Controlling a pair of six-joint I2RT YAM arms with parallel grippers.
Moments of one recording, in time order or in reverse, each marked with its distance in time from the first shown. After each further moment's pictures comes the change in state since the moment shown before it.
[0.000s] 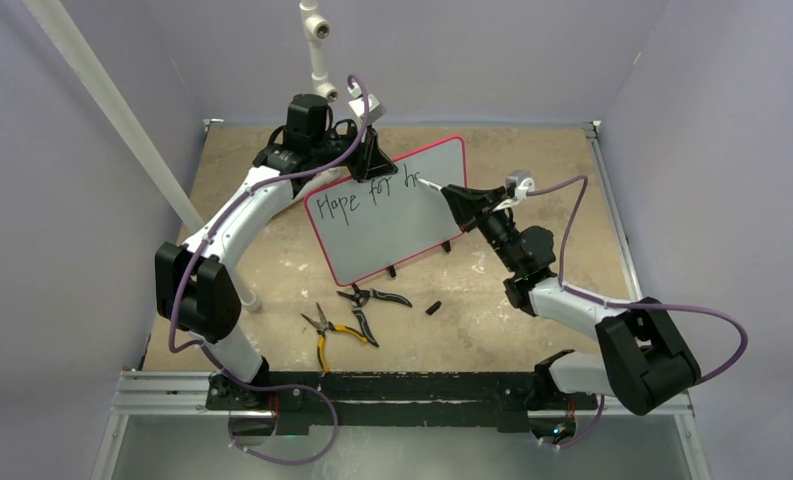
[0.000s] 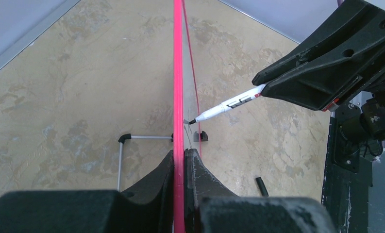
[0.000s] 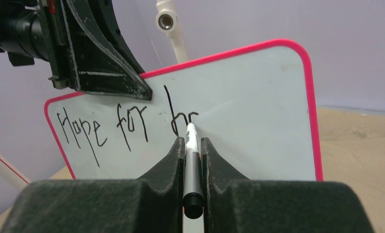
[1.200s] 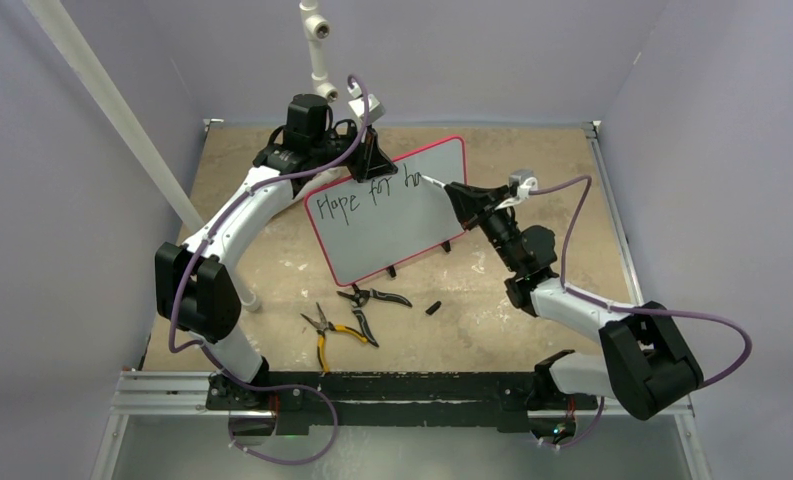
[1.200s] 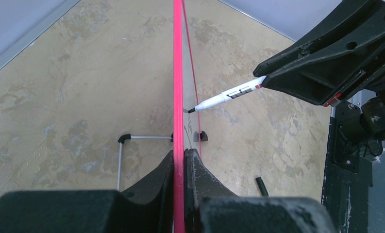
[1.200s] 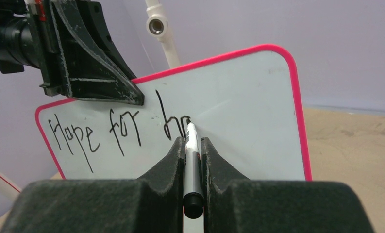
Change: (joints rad) left arm 0.000 0.000 0.000 0.000 0.000 0.000; right arm 0.000 -0.023 0.005 -0.037 0.037 -0.011
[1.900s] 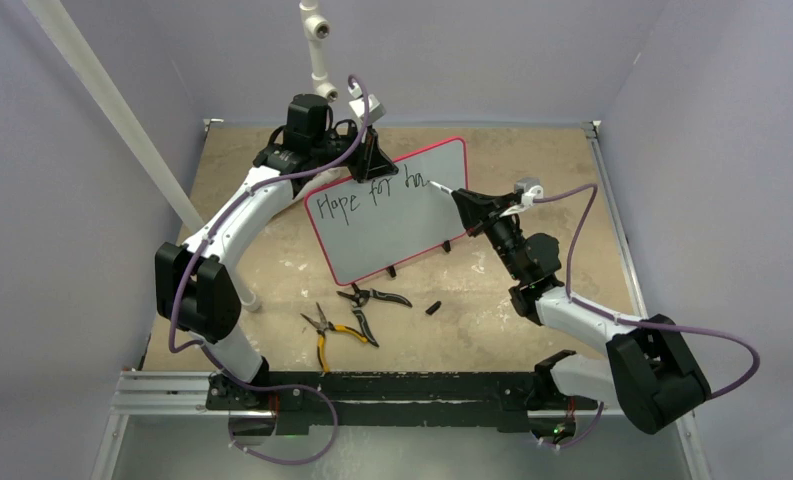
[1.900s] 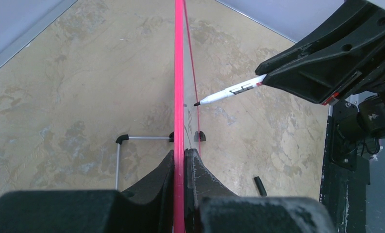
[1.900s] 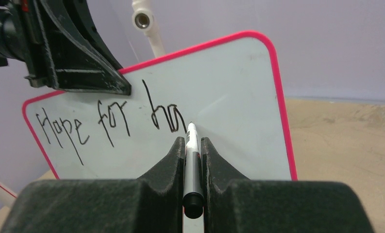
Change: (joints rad) left arm 0.000 0.000 0.000 0.001 0.008 0.000; right arm 0.000 -0.060 -0.066 -0.035 0.053 -0.018
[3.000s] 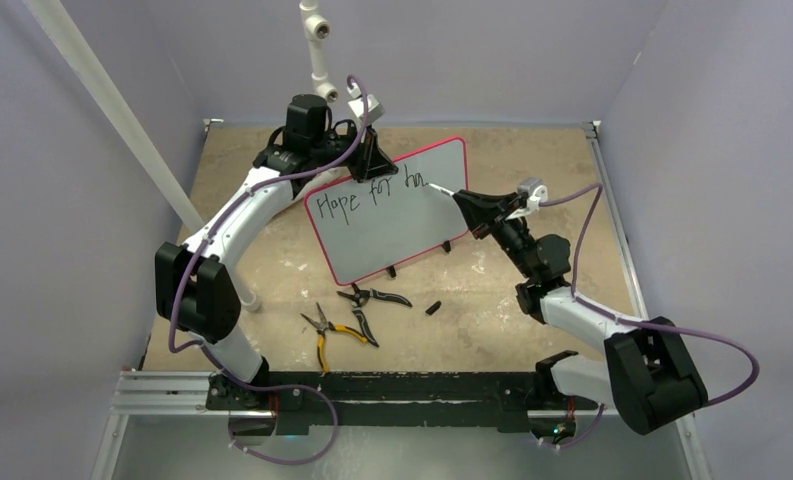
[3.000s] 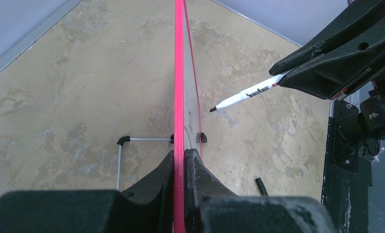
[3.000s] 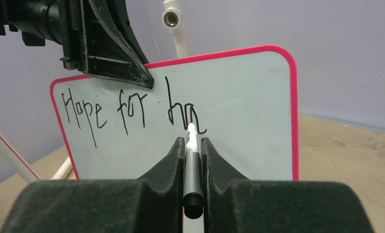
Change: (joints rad) left arm 0.002 0.000 -0.013 0.029 0.003 -0.009; right arm -0.087 -0.014 -0.016 0.072 -0.225 -0.026
